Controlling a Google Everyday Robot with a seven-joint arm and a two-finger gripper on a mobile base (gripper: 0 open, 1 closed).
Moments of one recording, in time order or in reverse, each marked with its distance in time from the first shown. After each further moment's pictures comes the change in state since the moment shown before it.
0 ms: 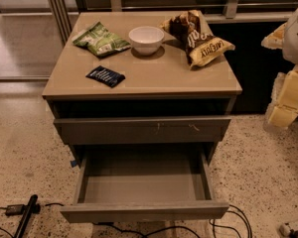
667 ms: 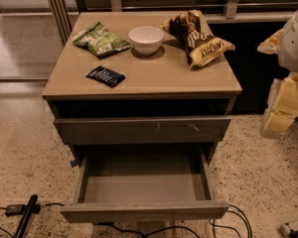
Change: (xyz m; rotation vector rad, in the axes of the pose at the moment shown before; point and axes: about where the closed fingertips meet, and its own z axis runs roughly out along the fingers) arm -0.002 0.005 0.009 -0.007 -0.002 -0.011
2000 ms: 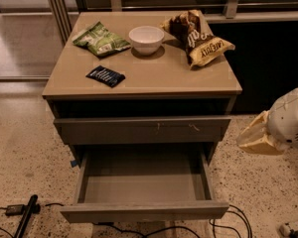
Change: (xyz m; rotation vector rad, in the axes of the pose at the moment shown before) arm 0.031 0.059 0.105 -0.096 -0.209 0.146
